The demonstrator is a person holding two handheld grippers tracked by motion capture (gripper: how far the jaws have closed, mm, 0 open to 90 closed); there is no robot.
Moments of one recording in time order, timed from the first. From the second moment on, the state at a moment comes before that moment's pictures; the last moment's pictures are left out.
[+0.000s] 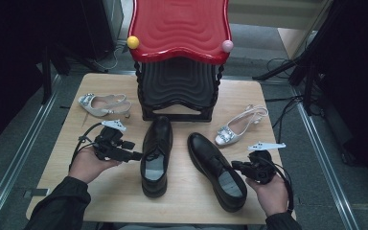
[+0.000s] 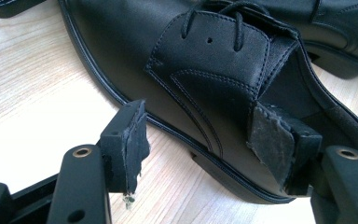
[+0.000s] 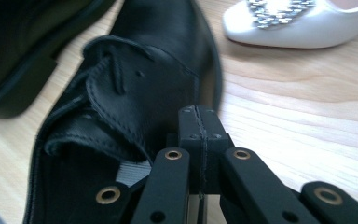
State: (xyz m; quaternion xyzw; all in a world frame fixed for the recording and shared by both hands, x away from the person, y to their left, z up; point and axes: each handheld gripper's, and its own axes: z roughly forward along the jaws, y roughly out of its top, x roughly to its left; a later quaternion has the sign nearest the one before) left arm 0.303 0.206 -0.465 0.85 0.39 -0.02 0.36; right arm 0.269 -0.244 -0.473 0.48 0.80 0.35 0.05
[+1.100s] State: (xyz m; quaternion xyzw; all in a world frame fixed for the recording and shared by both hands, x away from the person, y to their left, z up) left arm 0.303 0.207 -0.465 0.85 0.39 -0.02 0.36; right arm 0.226 -0.213 -0.460 0.41 0.84 0.35 0.01
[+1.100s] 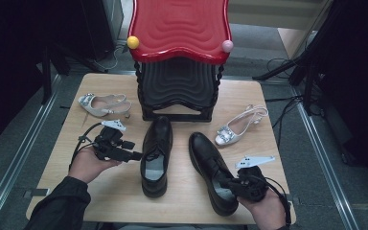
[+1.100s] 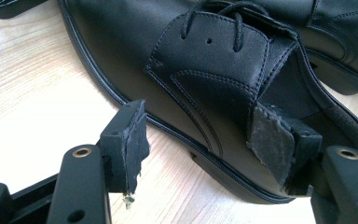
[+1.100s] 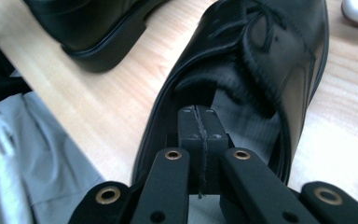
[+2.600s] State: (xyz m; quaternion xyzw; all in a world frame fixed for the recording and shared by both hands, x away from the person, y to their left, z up) left arm 0.299 0.208 -0.469 0.85 0.39 -0.03 0.36; right arm 0.287 -0.154 -0.474 0.41 0.82 0.39 0.03
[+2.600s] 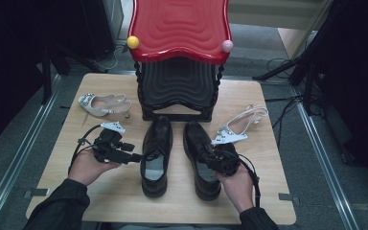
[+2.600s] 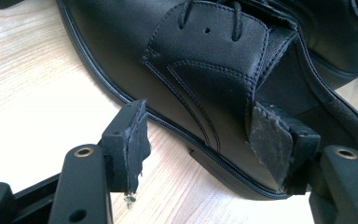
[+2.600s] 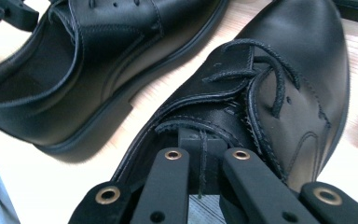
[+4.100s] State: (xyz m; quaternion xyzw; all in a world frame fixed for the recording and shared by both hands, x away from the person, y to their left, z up) left arm 0.326 0.207 -0.497 0.84 0.42 -0.04 0.36; right arm 0.299 -0.169 -0.477 0.42 0.82 0.37 0.04
